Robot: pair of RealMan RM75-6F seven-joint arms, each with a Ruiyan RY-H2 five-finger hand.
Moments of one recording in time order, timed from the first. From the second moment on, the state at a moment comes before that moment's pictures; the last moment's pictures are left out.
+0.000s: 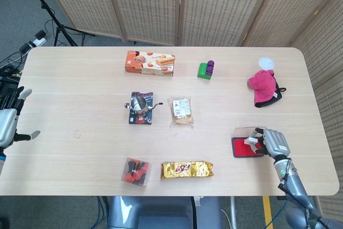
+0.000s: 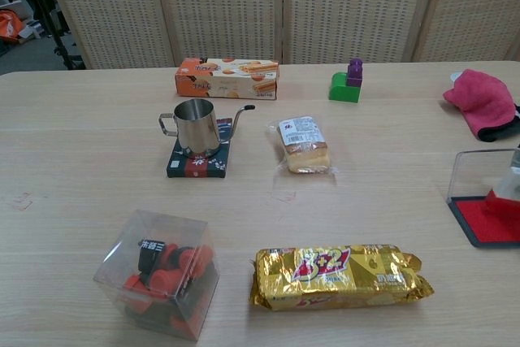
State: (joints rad) left arm -0.32 -0.92 -0.16 -1.83 1.14 1.22 0.10; right arm 0.40 -1.36 0.14 -1.43 -1.11 0.97 0.03
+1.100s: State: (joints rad) left arm -0.32 -0.91 -0.16 -1.84 1.15 1.21 0.10; right arm 0.40 -1.37 0.19 -1.26 -0.98 0.88 0.09
